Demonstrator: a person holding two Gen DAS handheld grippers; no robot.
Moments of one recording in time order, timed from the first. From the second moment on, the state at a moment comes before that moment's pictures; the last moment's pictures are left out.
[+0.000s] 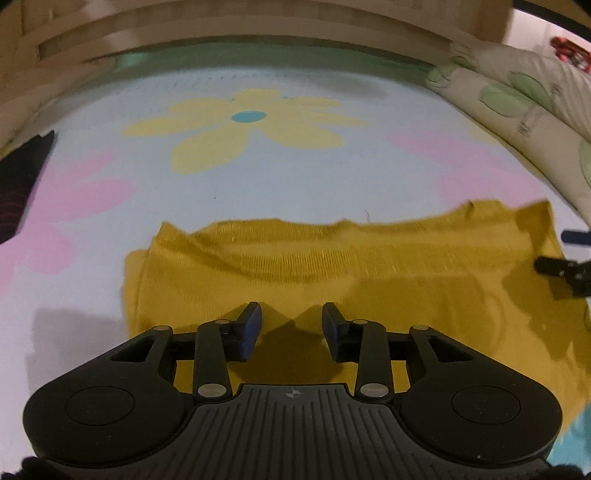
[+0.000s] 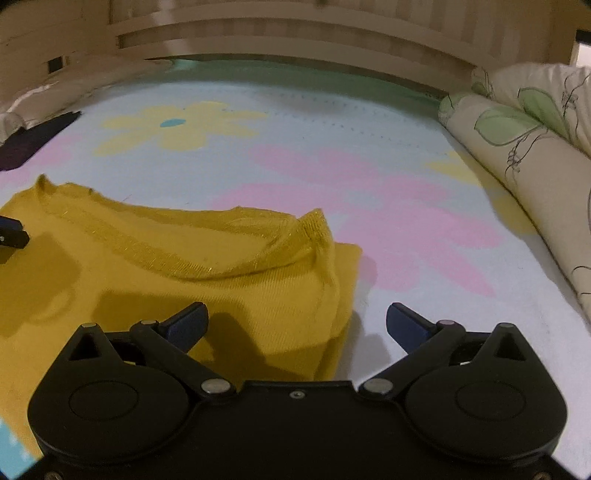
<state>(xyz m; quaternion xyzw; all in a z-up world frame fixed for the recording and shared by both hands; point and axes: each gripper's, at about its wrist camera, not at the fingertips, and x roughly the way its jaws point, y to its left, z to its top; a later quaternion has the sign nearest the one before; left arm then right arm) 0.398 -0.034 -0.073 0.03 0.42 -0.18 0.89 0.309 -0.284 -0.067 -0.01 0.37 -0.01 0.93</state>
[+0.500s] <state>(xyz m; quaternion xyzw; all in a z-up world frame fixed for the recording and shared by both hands) 0.464 -0.039 -0.072 -0.02 0.44 -0.12 0.89 0.368 -0.314 -0.083 0.11 0.40 -0.06 0.91</state>
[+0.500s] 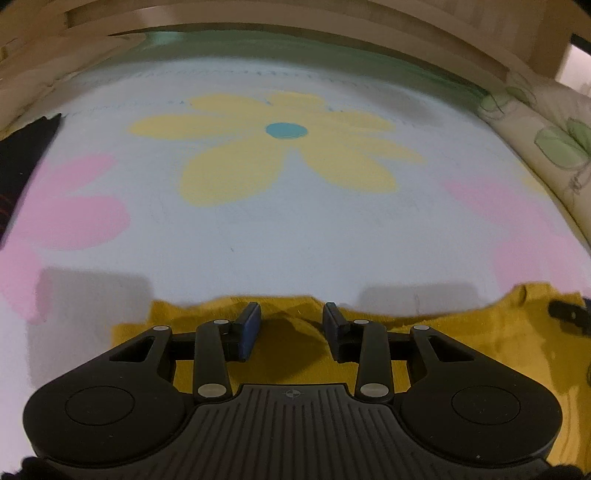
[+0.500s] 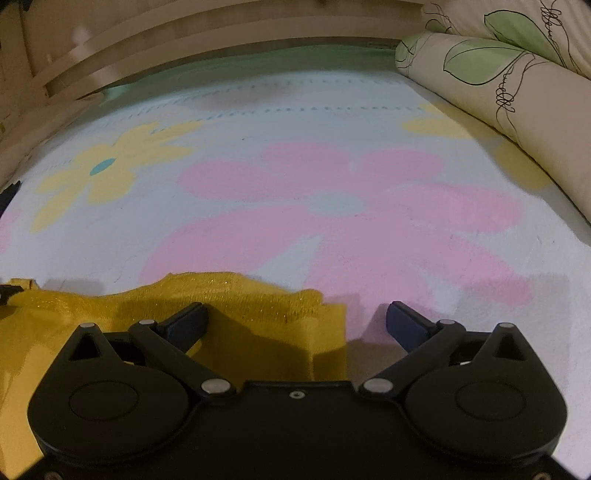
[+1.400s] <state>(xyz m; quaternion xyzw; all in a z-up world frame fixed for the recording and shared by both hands) 0.266 0.023 -0.075 0.14 0.43 -0.22 0.87 0.169 -0.301 -0.081 0.06 0.44 -0.01 0.89</state>
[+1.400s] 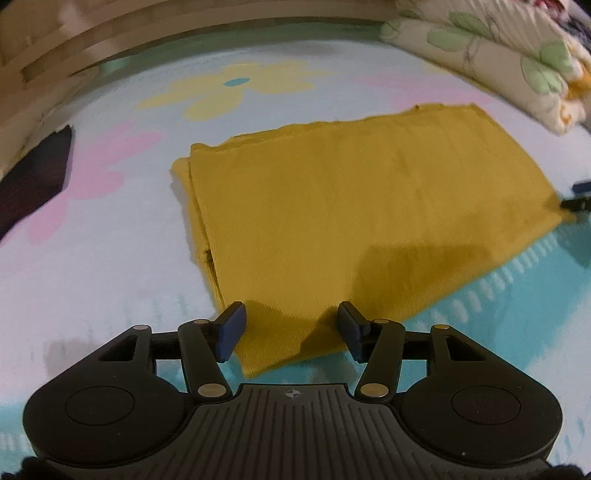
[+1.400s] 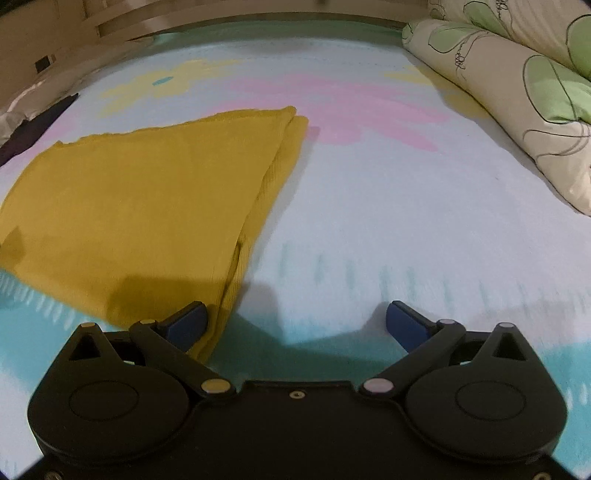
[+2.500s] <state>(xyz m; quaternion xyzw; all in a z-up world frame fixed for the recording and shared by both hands) 0.285 0.000 -0.020 0.02 0.42 -0.17 0.89 0.221 -0.331 -0.070 0.29 0.42 0.05 0.86</state>
